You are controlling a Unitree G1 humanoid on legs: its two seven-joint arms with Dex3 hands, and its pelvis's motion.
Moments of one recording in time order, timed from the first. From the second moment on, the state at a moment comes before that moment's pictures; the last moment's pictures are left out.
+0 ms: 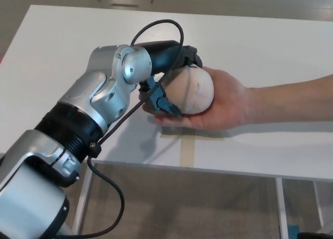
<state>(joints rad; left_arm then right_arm) -1.06 0.33 -0.60 0.65 0.46 0.18 -0.51 -0.35 -0.28 -0.18 1.33 -0.06 -0.02 -0.01</state>
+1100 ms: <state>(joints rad) -1.01 0.26 -0.55 0.76 0.52 0.03 -0.34 -0.36 -0.29 -0.20 1.33 -0.06 -0.02 -0.01</state>
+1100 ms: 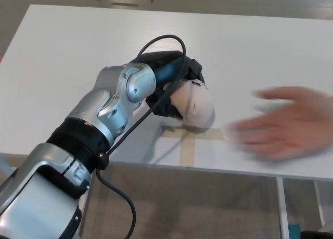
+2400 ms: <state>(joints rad) -1.03 0.55 -0.20 0.43 0.42 -0.06 -0.42 -0.31 -0.30 -0.20 1.33 -0.06 -0.02 0.01</state>
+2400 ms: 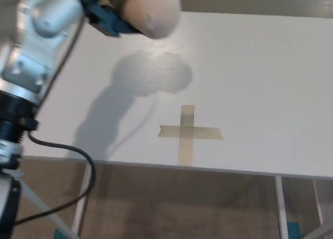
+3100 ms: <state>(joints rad) -0.92 0.69 -0.23 0.74 0.46 -0.16 -0.38 -0.31 -0.31 -0.19 1.33 -0.06 -0.02 0.02</state>
